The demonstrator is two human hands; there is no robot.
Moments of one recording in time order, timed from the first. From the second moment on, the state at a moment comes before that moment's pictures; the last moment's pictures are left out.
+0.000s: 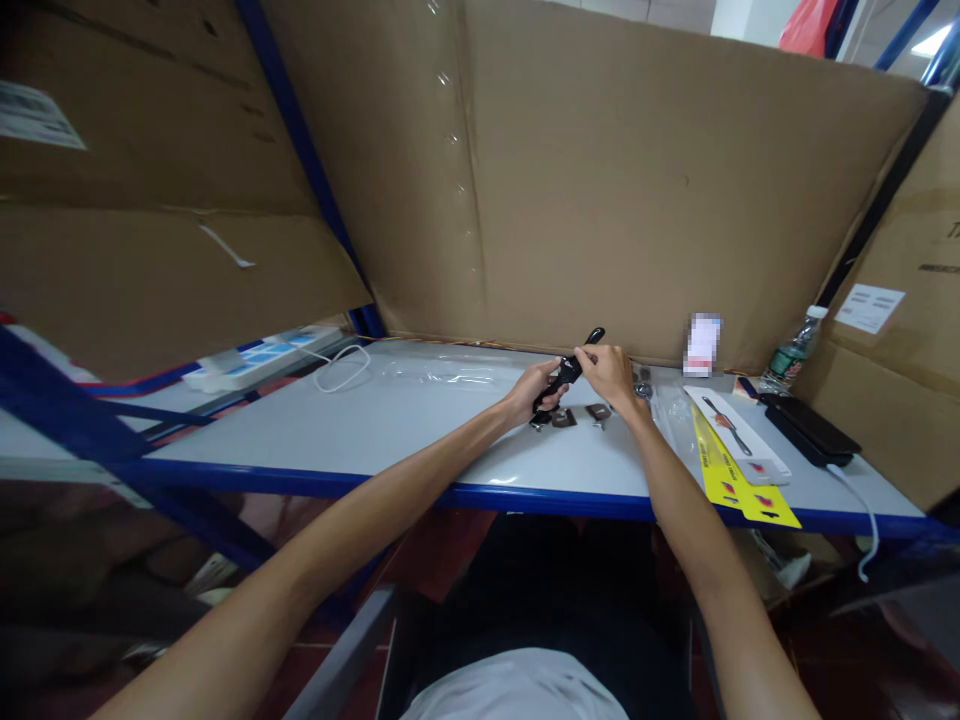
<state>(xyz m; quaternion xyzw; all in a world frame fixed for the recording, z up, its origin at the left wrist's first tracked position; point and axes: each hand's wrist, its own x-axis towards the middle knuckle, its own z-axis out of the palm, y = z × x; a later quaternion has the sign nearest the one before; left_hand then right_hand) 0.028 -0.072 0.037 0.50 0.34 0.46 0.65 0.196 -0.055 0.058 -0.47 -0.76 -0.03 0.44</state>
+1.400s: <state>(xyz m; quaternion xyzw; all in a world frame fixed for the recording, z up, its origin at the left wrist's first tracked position) 0.032 -0.065 0.025 0.57 0.29 0.56 0.53 0.178 -0.078 0.064 -0.47 -0.78 -0.09 0.40</state>
